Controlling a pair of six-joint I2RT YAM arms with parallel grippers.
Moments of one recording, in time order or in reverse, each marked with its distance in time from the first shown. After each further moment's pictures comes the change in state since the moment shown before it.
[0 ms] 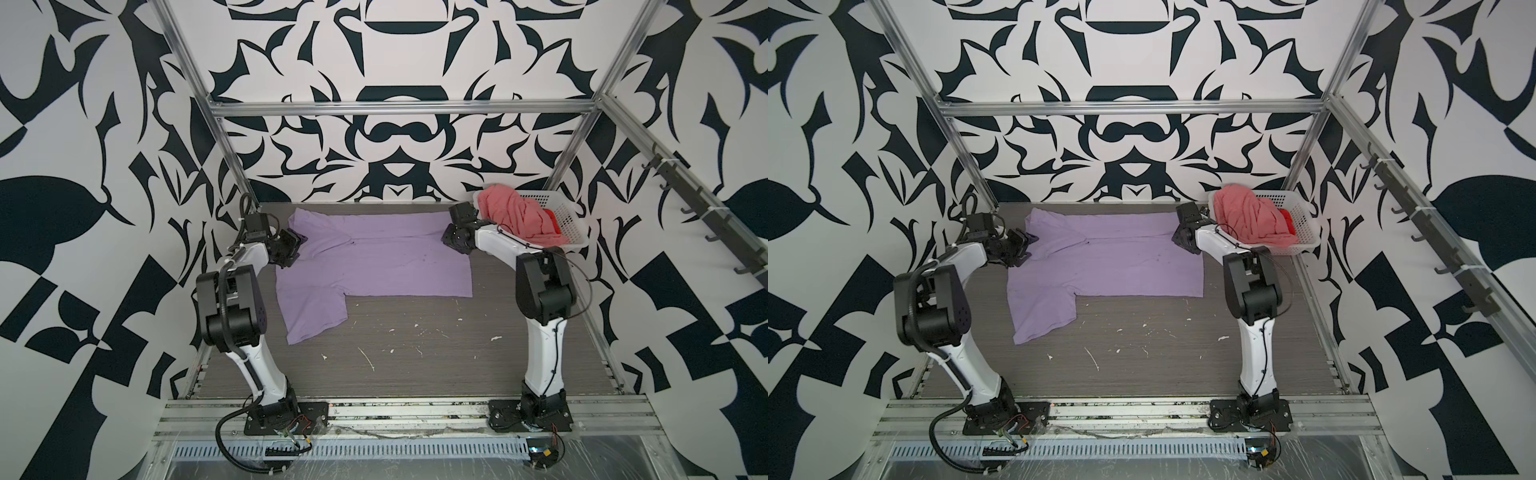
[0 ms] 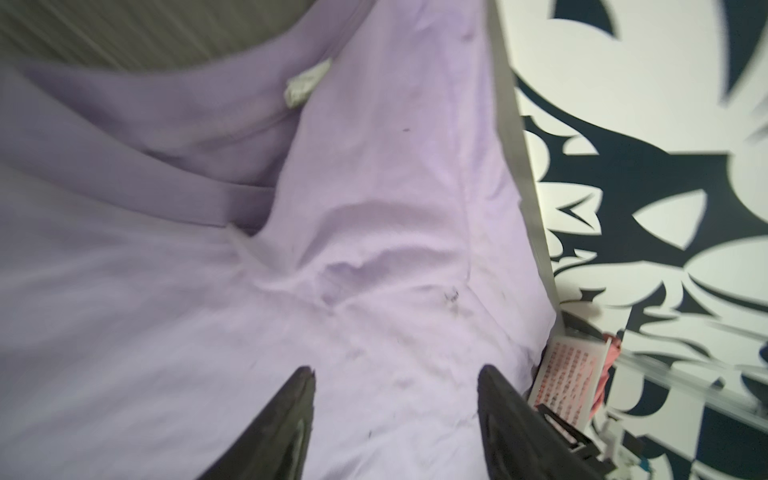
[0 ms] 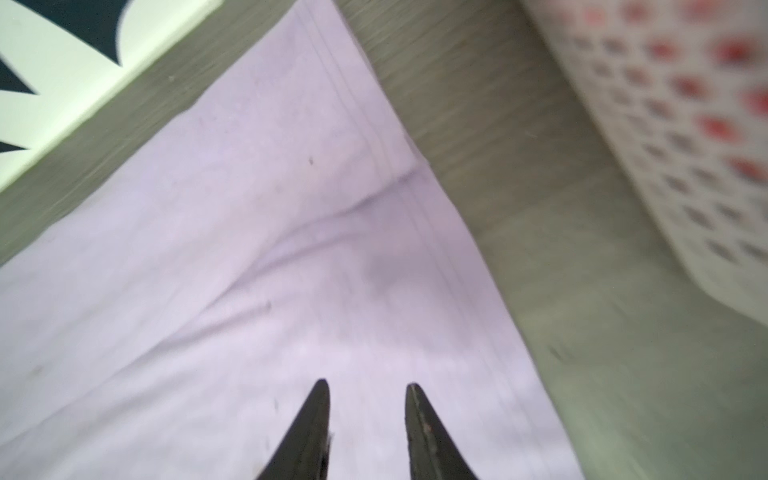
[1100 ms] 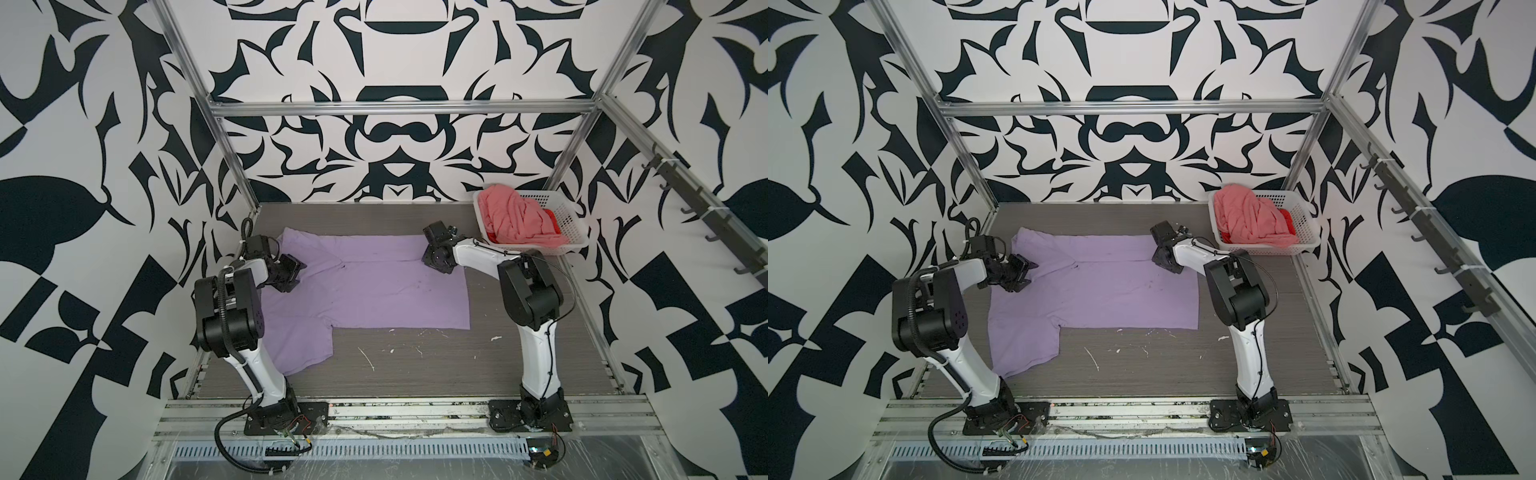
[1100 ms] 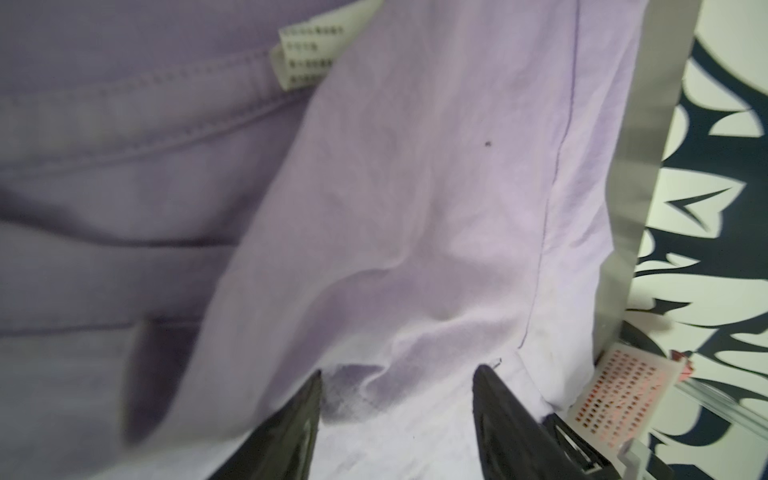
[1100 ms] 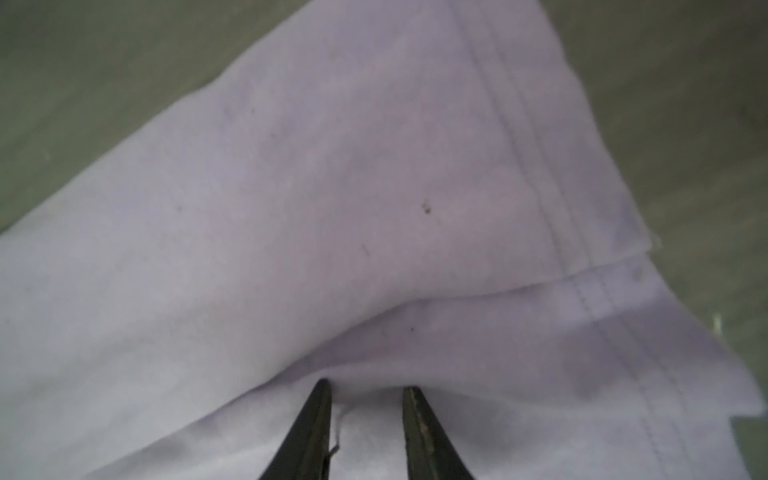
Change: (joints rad) left arm 0.006 0.050 -0.208 0.083 -0.015 -0.076; right arm 0.139 0.153 0.052 -0.011 0.046 0.099
